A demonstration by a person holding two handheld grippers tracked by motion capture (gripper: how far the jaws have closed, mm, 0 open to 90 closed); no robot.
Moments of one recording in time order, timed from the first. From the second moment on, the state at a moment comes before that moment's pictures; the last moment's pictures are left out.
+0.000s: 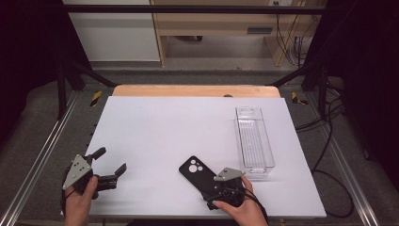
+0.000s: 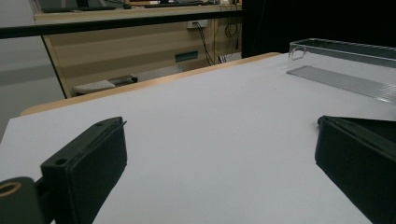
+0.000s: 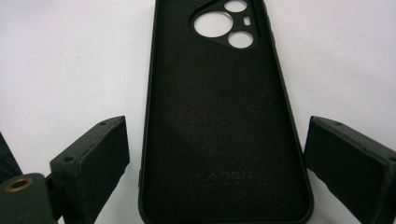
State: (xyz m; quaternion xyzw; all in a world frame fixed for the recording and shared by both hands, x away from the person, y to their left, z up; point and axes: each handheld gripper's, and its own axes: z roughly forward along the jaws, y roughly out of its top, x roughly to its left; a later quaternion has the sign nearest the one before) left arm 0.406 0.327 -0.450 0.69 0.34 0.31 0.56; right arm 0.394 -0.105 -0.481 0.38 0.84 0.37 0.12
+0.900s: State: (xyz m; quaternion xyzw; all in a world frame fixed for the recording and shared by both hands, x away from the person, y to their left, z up) left arm 0.406 0.327 -0.450 0.69 0.34 0.31 0.56; right arm 0.400 -0.096 -0.481 0.36 0.87 0.32 0.13
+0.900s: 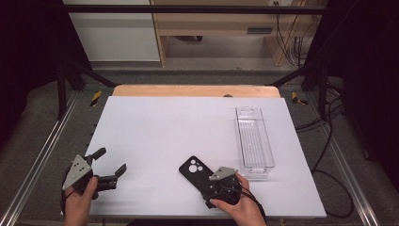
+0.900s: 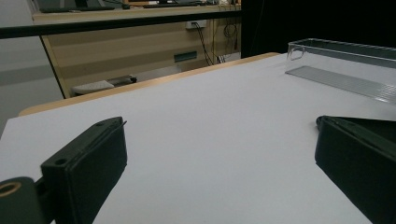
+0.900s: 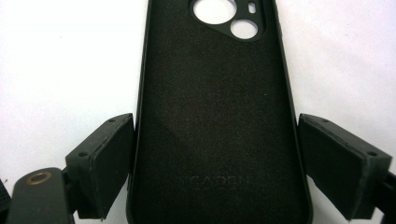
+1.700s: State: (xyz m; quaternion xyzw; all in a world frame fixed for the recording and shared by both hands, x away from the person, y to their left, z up) left arm 0.409 0.318 -0.452 0.69 0.34 0.30 0.56; right arm 0.400 -0.108 -0.466 0.37 0.85 0.36 0.11
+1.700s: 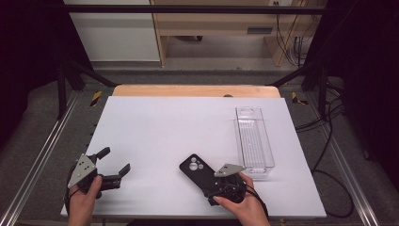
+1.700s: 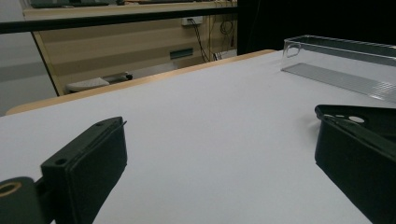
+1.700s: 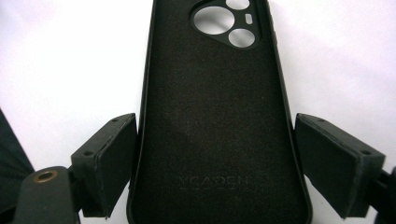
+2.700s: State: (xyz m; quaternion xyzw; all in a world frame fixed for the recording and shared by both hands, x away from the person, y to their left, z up) left arm 0.451 0.232 -0.415 0.69 0.33 0.24 0.60; right arm 0.451 -0.077 -0.415 0.37 0.80 0.42 0.21
